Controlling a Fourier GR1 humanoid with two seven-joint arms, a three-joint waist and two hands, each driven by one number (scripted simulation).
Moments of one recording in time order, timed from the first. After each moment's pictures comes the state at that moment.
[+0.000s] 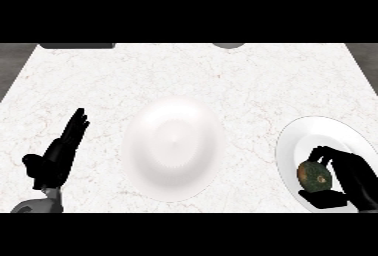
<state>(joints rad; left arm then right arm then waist) -0.04 0.23 0.07 -1.35 0.02 -0.05 -0.13 0.10 -0.45 0.09 -1.54 0.77 -0.07 0.01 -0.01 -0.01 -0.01</state>
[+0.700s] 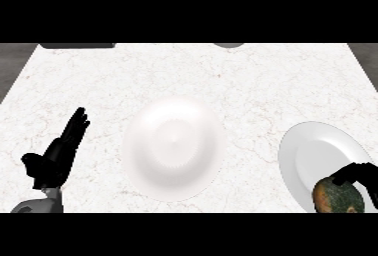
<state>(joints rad) -0.04 0.22 0.08 -1.37 0.02 -0.06 -0.11 0.35 -0.45 0.03 -2.17 0.72 -0.03 0.03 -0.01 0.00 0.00</state>
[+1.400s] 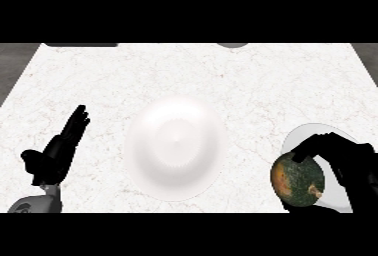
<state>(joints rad) -0.06 0.22 0.09 -1.36 0.01 -0.09 -0.11 -0.02 -0.30 0.23 -2.29 0.81 0.18 0.37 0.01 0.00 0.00</state>
